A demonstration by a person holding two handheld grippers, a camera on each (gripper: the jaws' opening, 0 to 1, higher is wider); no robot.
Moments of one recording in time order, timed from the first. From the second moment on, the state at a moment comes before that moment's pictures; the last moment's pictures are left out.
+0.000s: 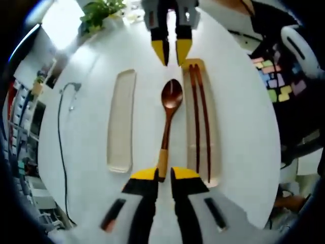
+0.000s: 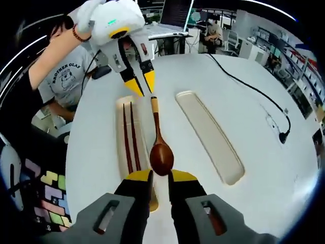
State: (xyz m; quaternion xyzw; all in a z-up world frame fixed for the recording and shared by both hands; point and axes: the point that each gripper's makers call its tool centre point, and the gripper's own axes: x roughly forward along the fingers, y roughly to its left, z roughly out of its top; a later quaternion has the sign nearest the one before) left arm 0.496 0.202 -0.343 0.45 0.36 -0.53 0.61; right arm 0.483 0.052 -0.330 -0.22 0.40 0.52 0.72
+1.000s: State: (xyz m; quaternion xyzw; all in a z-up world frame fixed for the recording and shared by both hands) left arm 0.503 0.197 -0.380 0.49 0.42 -0.53 0.55; right arm 0.494 0.046 -0.360 0.07 0.48 0.49 0.73
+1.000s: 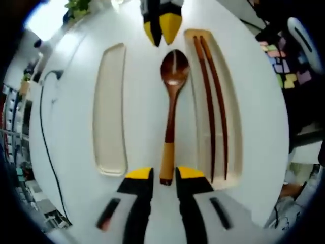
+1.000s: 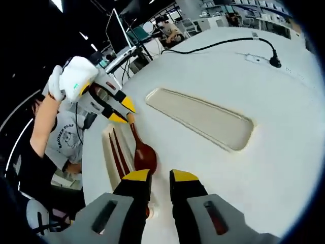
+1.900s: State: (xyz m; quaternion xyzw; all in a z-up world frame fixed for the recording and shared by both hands) left arm 0.502 0.198 -0.379 0.47 0.43 -0.56 0.53; right arm 0.477 0.057 -0.372 0.16 0.50 0.47 0.71
